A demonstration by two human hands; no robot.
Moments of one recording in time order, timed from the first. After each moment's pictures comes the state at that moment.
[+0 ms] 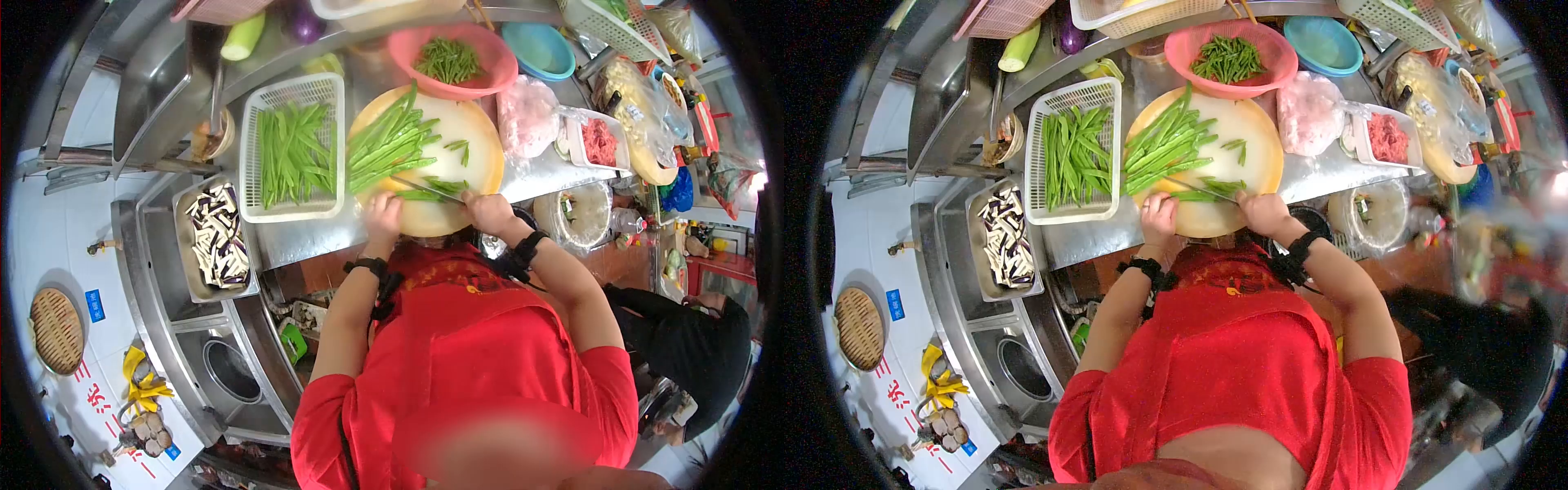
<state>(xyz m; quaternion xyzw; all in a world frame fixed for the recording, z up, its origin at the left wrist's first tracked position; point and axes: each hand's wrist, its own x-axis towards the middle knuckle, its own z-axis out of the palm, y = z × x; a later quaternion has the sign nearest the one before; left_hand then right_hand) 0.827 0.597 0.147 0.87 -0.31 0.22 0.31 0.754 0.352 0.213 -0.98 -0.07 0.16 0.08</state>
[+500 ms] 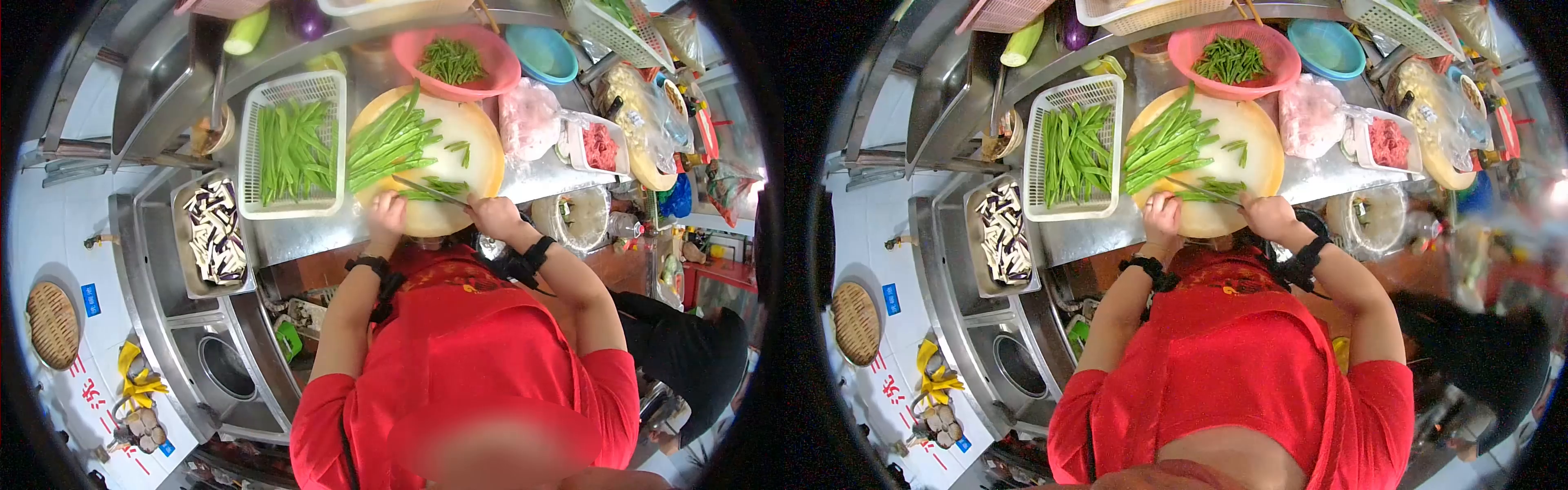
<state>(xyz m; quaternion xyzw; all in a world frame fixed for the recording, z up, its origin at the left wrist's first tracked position) 0.822 0.589 0.155 0.87 -0.31 0.21 0.32 0.751 0.349 0.232 -0.98 -0.08 0.12 0.12</state>
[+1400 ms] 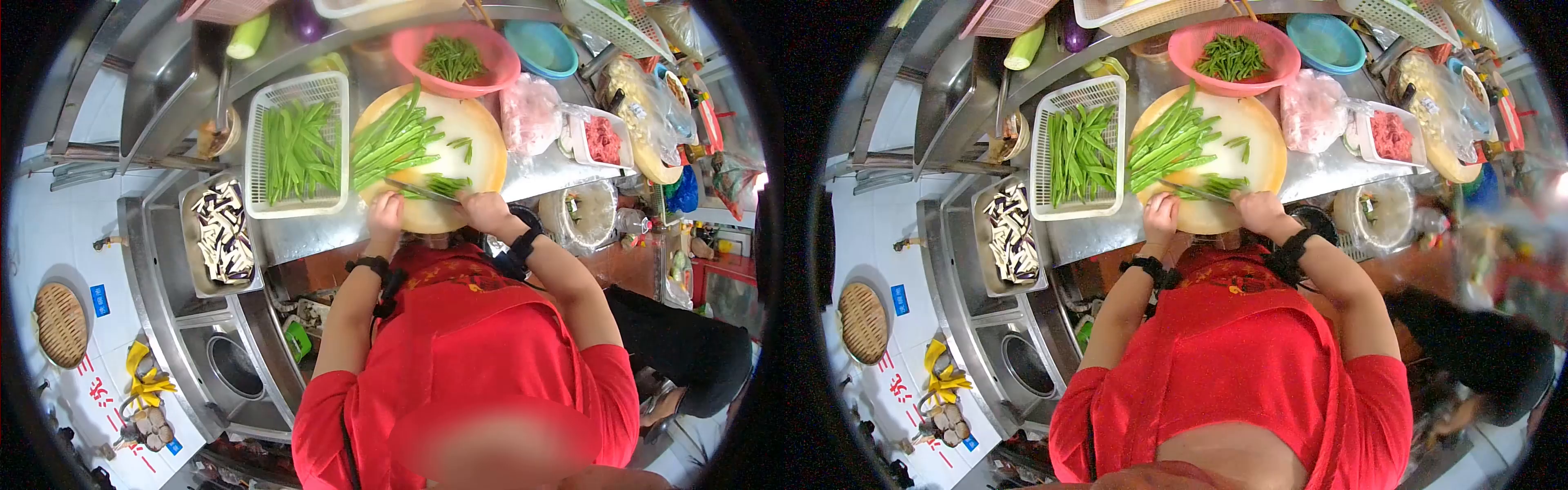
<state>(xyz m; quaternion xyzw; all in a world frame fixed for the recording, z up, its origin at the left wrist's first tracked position) 0.823 0.601 0.142 0.87 -0.28 0.21 0.34 0.758 0.371 0.219 -0.98 -0.09 0.13 0.08</state>
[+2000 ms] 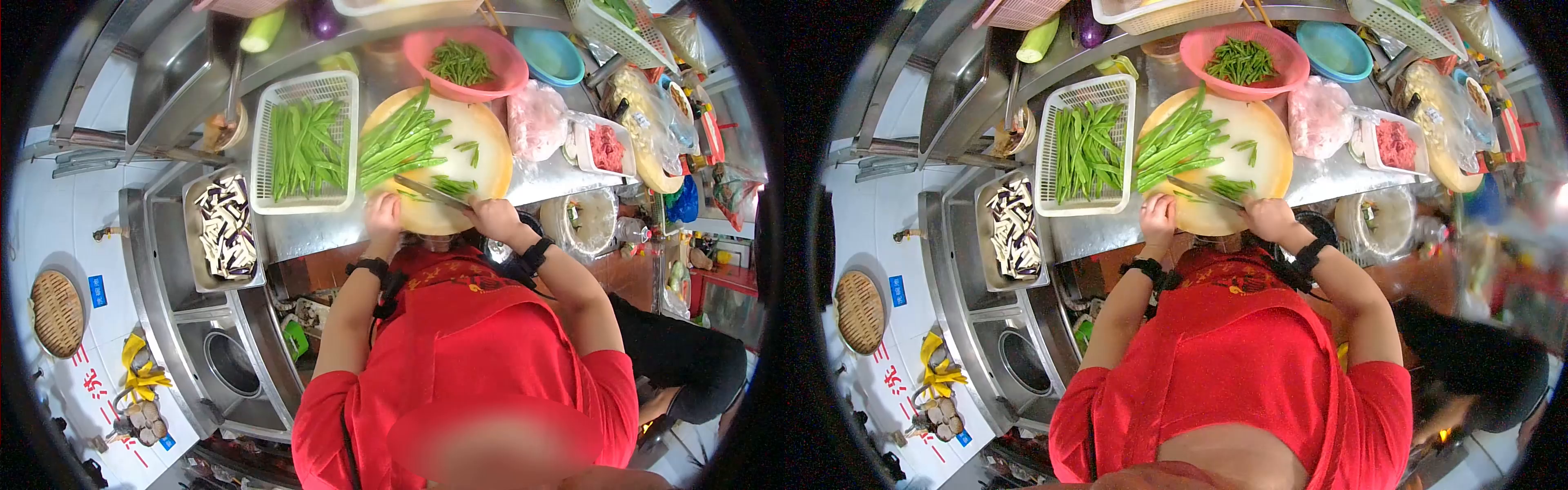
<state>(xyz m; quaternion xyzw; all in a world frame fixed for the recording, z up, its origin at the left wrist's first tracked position) 0.824 0.612 0.147 0.88 -0.23 0.22 0.35 0.750 0.364 0.226 -0.98 -0.08 0.10 0.16</state>
